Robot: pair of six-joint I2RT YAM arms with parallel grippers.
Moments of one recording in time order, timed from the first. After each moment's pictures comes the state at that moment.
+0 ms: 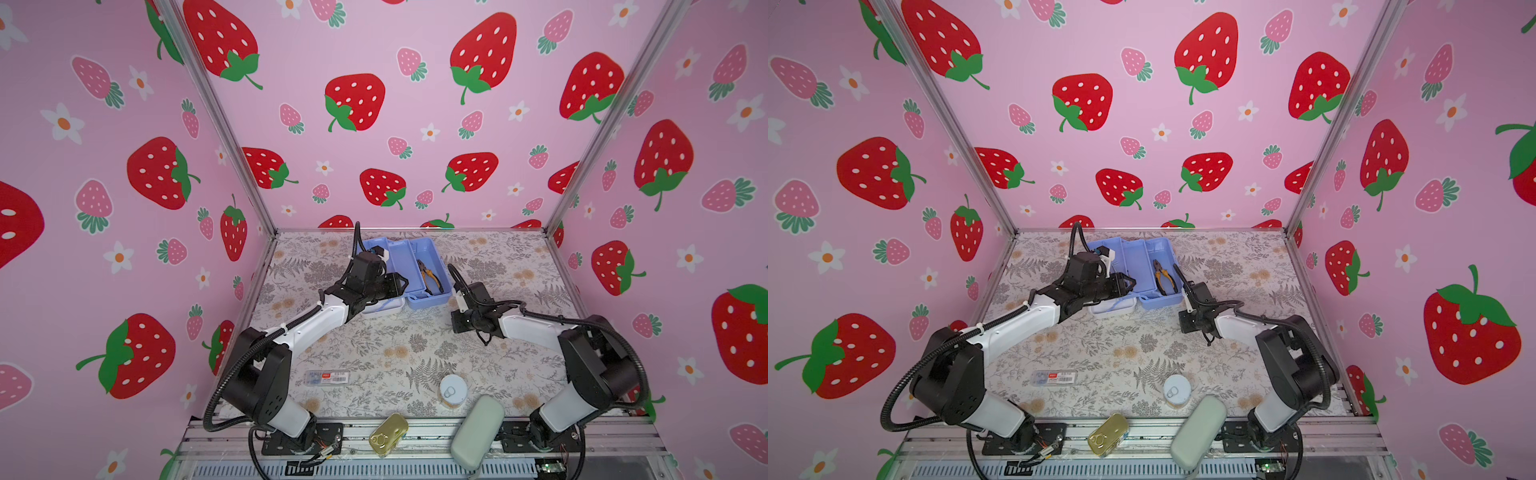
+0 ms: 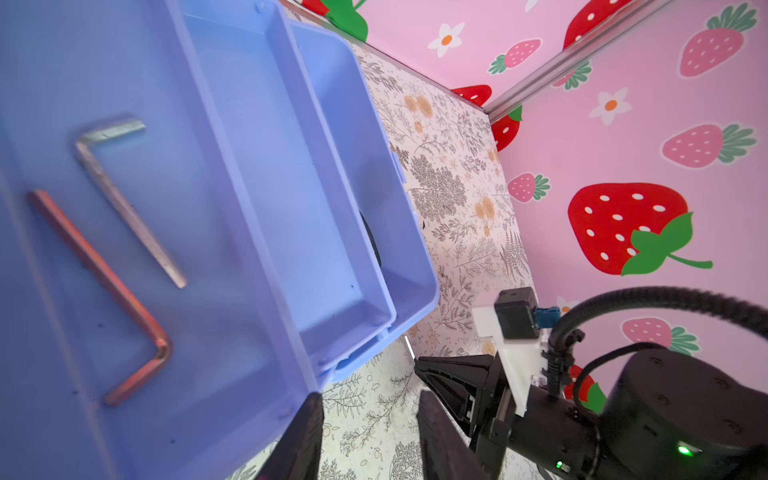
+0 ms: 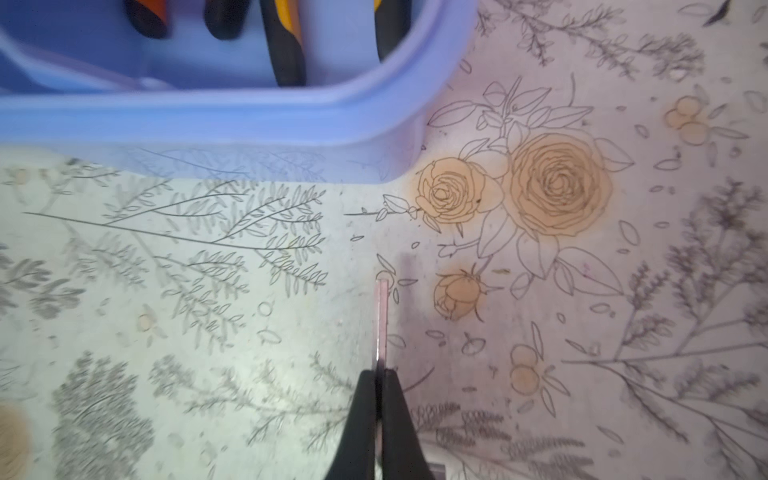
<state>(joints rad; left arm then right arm) -0.51 1.55 1.06 -0.11 0.28 -0.61 0.59 1.56 0.78 -0.18 -0.03 0.23</state>
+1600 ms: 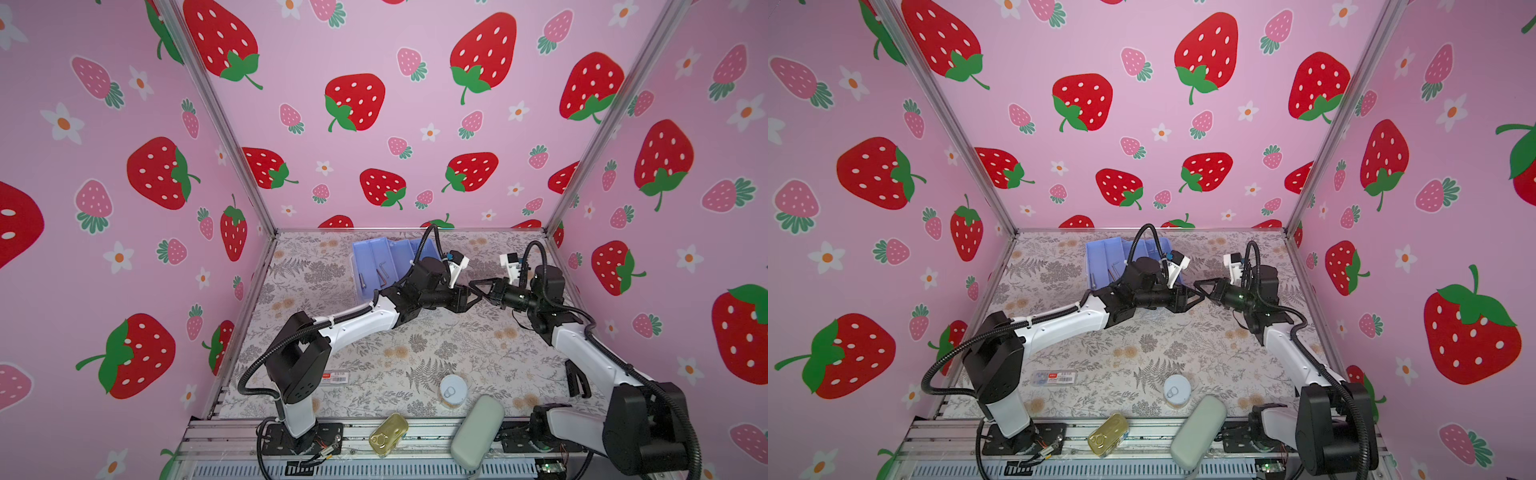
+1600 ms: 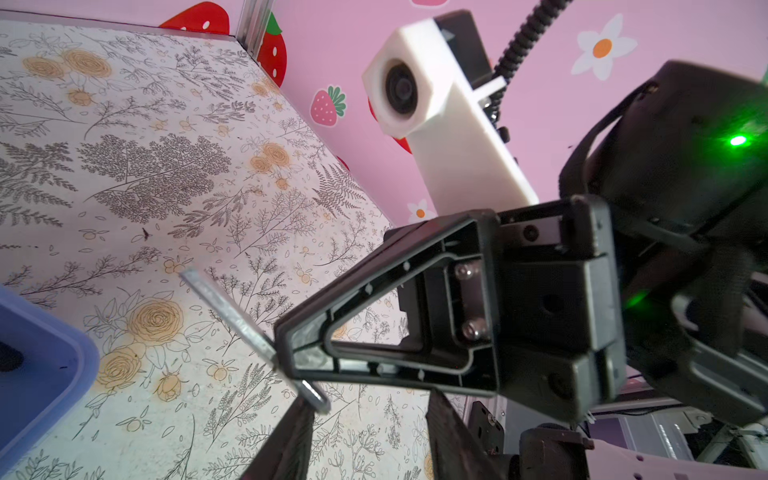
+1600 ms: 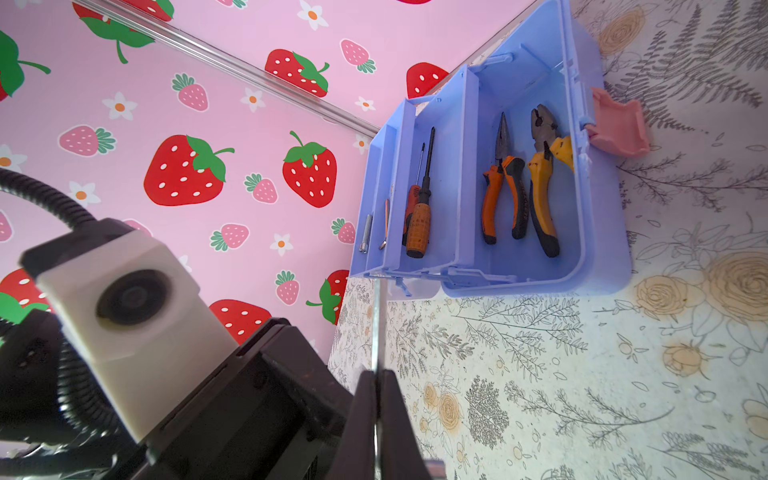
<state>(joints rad) -0.86 1.80 1.35 0.06 0.40 -0.49 0.18 1.22 0.69 0.18 -0.91 0.83</state>
